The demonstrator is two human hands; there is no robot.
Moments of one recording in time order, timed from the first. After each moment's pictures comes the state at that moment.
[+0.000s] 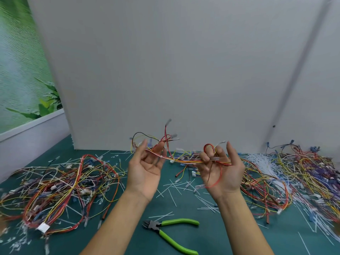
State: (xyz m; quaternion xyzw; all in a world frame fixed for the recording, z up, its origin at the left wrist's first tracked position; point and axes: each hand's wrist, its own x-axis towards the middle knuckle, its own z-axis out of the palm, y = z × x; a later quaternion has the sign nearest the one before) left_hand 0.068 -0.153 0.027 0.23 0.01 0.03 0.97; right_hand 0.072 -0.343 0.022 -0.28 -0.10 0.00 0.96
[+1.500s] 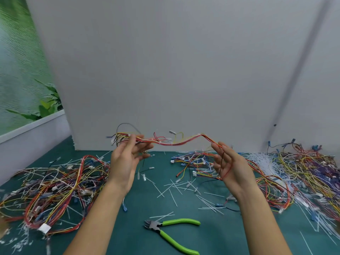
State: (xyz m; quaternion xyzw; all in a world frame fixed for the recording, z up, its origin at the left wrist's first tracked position) left_hand 0.087 -0.105 0.024 0.52 -0.06 0.16 0.83; right_hand 0.096 -0.390 0.013 -0.46 0.02 -0.03 0.89
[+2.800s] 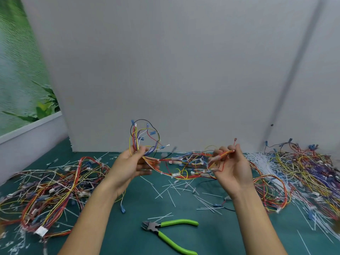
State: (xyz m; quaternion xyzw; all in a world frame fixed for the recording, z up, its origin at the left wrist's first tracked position) left_hand 0.084 -0.101 0.024 0.64 -0.03 -0.01 0.77; right_hand 0.094 -0.387 0.013 -0.25 -0.03 -0.01 0.97
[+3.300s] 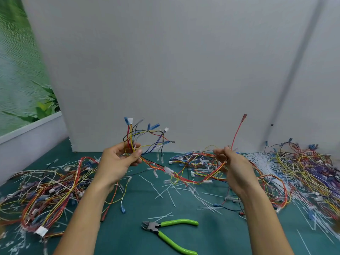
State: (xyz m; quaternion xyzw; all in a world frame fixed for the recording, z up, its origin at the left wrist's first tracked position) left_hand 0.095 -0.071 0.017 0.71 -0.03 0.15 0.68; right_hand 0.091 -0.396 0.017 -0.62 0.07 -0.10 0.77
